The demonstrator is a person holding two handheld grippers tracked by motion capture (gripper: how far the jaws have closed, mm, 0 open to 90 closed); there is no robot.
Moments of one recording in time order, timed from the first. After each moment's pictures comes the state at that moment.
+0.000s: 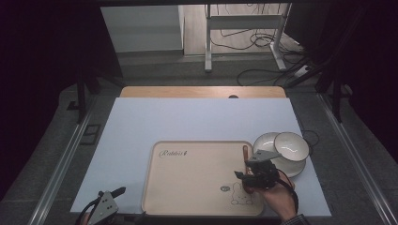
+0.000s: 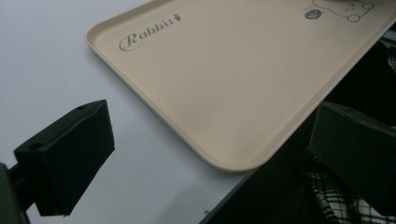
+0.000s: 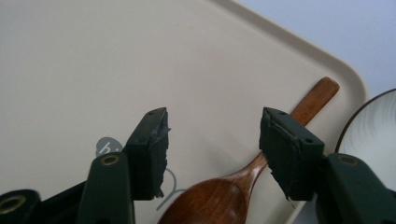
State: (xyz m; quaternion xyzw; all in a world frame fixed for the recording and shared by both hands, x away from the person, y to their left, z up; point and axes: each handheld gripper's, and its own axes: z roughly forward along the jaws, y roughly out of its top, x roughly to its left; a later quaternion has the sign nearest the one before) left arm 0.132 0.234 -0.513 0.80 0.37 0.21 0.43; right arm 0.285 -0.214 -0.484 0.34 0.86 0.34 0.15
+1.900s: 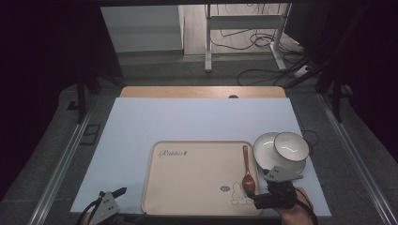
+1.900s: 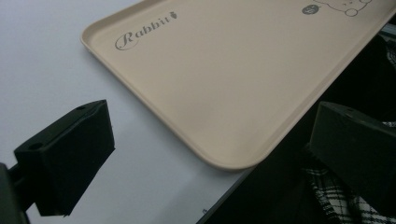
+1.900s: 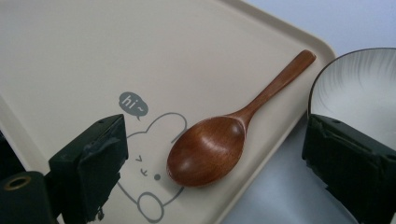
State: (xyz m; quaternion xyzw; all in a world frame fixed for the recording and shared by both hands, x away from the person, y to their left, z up) left arm 0.132 0.232 -0.513 0.80 0.36 0.21 0.43; right arm 0.236 -0.250 -0.482 0.33 0.85 0.37 0.18
